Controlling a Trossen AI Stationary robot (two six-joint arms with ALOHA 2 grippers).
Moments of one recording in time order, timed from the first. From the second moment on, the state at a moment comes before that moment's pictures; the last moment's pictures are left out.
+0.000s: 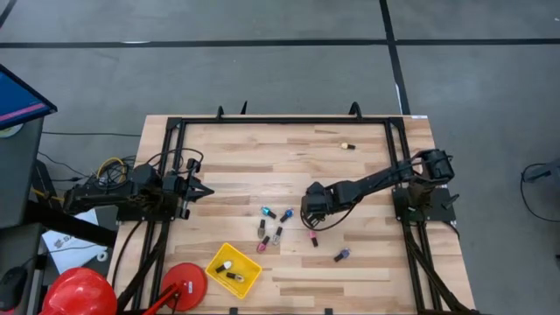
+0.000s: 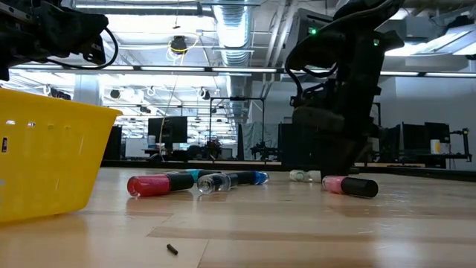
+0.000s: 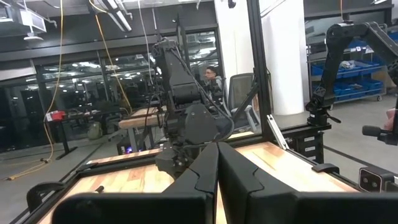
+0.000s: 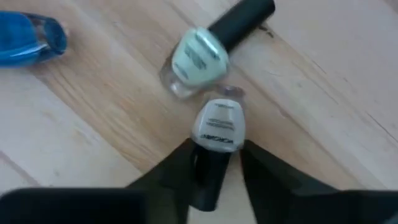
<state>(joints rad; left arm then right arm) 0.10 0.00 0.01 0.21 0.24 0.10 0.16 1.82 0.99 -0.59 0.23 0.94</state>
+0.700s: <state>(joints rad) 0.10 0.00 0.01 0.23 0.24 0.10 0.27 1.75 1.16 -0.67 0.42 0.83</state>
